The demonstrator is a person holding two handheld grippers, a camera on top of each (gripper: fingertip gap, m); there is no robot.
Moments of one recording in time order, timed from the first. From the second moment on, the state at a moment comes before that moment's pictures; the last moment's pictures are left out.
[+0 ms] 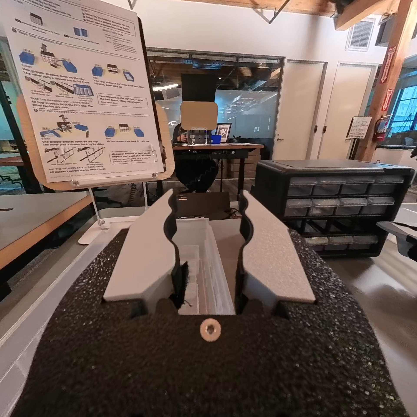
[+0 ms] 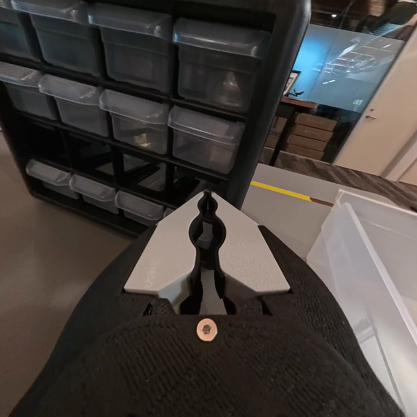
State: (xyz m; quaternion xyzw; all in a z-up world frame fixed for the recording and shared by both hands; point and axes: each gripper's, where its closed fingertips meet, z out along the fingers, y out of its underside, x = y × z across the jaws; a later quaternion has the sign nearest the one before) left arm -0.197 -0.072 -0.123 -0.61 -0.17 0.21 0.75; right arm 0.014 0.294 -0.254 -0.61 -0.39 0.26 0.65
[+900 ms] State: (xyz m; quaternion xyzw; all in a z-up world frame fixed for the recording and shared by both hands) left arm -0.249 -0.116 -0.132 -0.61 -0.22 0.29 0.71; right arm -0.001 0.240 -0.071 -0.31 -0.60 0.30 0.67
